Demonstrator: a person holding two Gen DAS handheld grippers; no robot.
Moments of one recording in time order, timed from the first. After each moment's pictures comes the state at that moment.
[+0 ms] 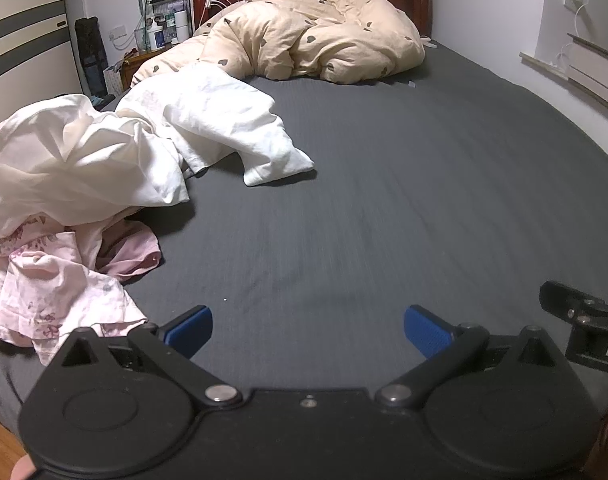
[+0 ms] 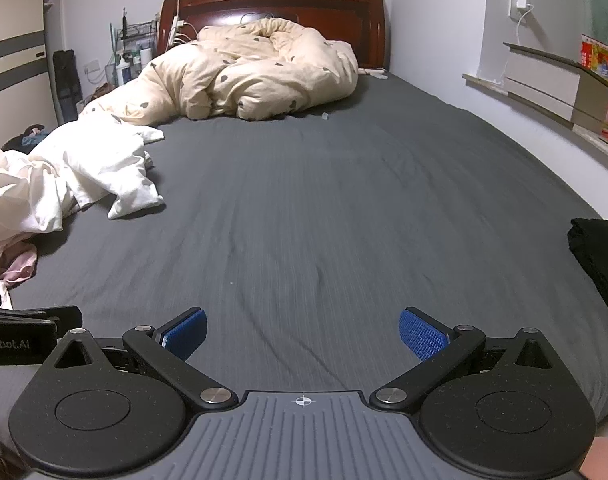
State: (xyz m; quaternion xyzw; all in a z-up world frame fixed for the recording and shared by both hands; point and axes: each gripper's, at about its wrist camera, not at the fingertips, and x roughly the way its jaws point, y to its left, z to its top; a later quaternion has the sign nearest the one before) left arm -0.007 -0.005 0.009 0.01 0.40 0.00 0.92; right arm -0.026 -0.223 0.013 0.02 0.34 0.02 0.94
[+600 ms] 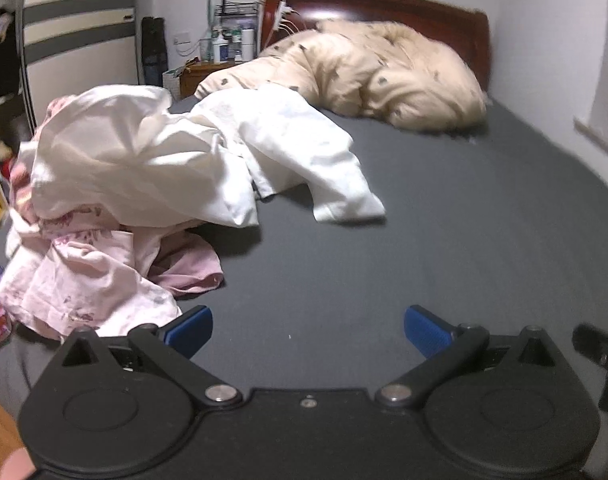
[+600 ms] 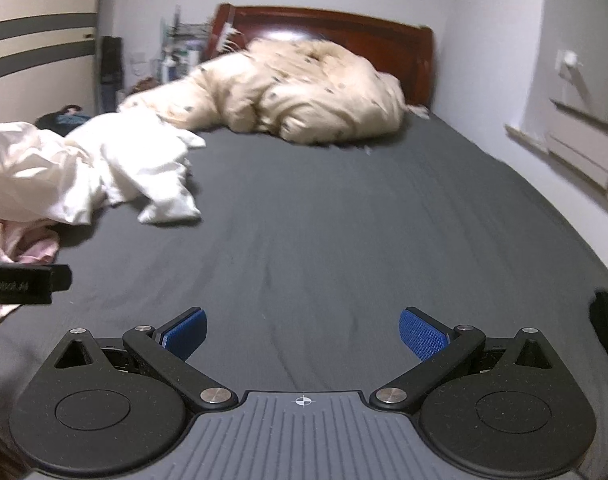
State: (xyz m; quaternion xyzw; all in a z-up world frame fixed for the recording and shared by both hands) left arm -0.002 0.050 0.011 -0.07 0.33 0.08 0.94; right arm -0.010 -0.188 0.025 -0.05 0.30 0.09 0.95
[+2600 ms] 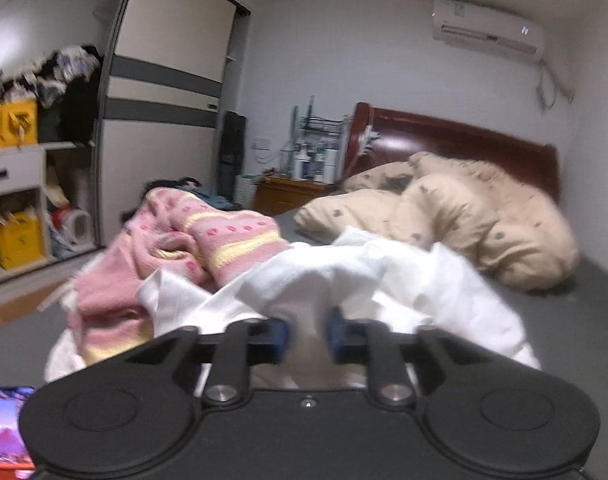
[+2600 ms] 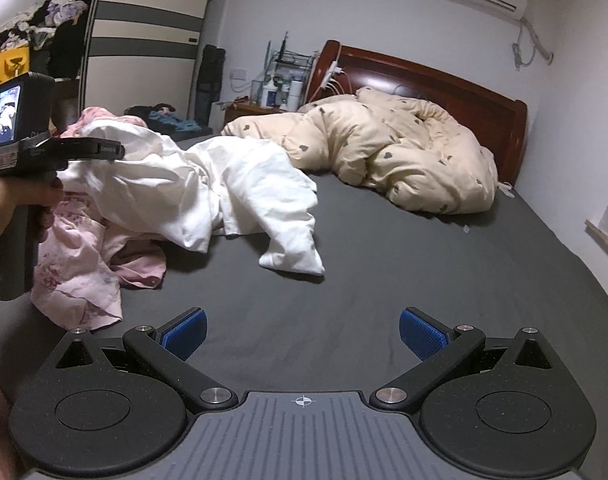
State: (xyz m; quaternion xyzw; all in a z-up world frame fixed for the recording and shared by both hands) left arm 0.058 0.218 0.024 -0.09 0.14 0.16 0.97; right arm -0.020 -0.079 0.040 -0.12 0.24 0.20 0.94
